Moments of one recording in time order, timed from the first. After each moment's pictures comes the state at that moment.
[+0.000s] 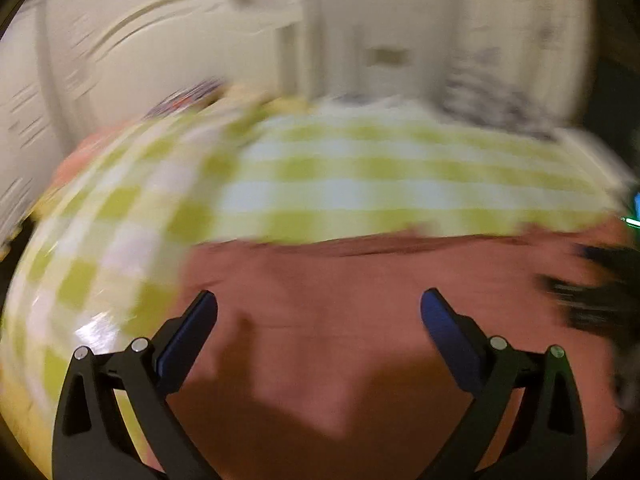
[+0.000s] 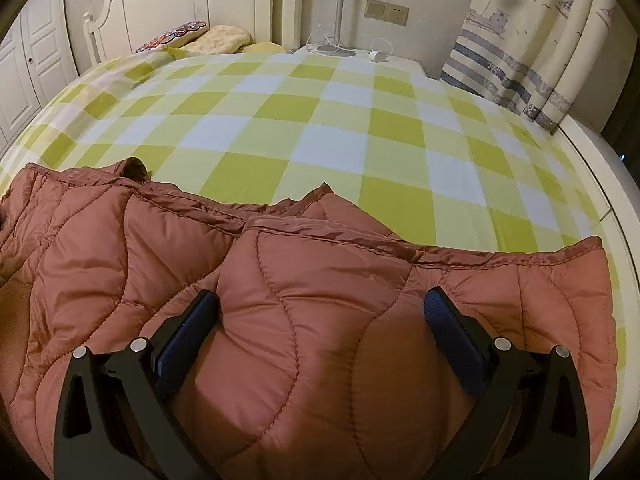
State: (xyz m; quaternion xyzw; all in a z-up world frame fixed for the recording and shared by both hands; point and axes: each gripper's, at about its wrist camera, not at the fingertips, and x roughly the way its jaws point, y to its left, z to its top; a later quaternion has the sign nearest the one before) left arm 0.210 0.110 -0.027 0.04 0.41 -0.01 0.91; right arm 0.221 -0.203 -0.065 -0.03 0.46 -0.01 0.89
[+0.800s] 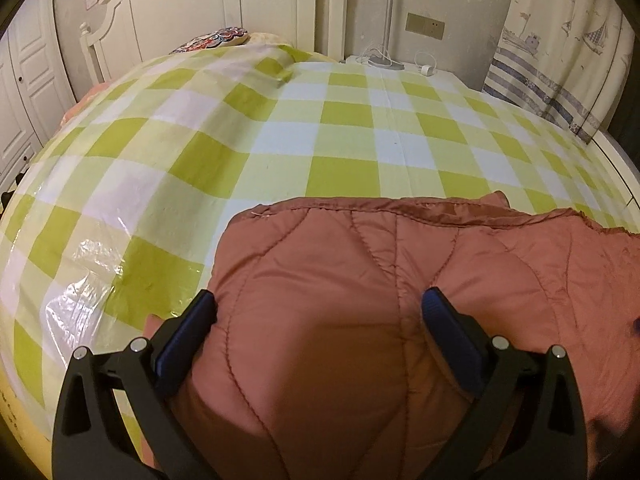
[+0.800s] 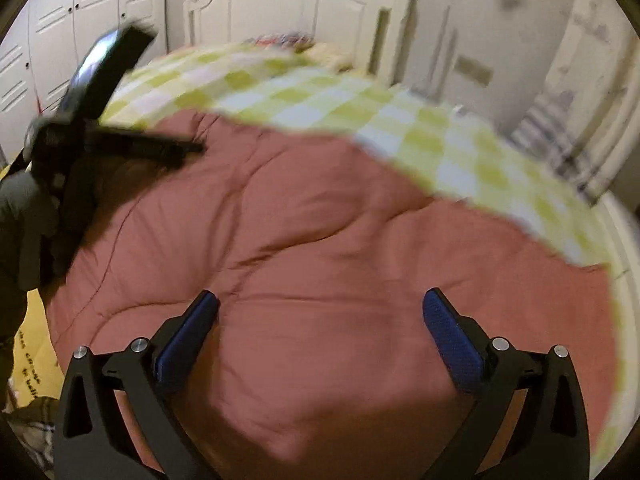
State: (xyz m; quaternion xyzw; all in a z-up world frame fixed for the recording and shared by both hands) left arm 0.233 0.130 -0.059 0.00 0.45 -0.02 0.89; right arm 0.121 -0.117 -0.031 -0.12 0.39 0.10 0.91
